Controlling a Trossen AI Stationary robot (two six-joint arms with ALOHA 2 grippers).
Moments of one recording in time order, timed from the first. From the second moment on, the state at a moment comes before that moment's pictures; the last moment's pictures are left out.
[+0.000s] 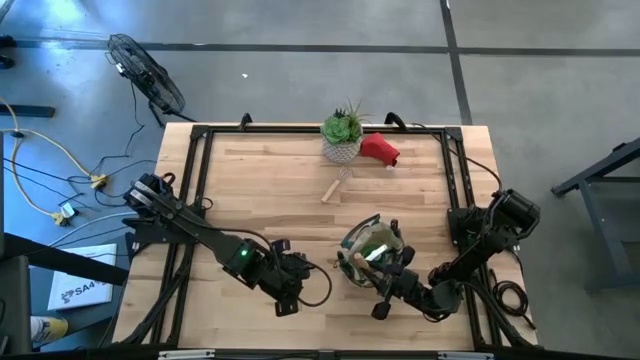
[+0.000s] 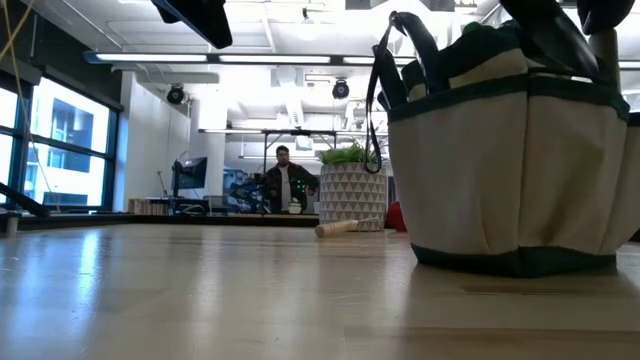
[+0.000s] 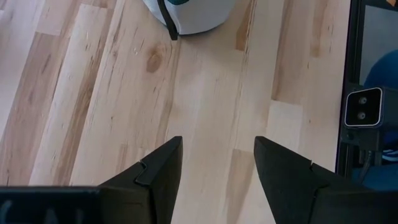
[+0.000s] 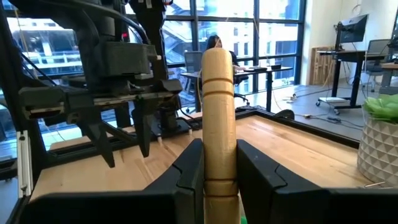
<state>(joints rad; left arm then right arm) -0.55 1.74 1.49 -0.81 -0.28 -0.69 0.86 1.82 0.75 1.26 1.36 -0.07</state>
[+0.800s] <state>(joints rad) -0.55 1.74 1.49 -0.81 -0.28 -0.69 0.92 1.83 0.83 1.25 1.43 -0.23</state>
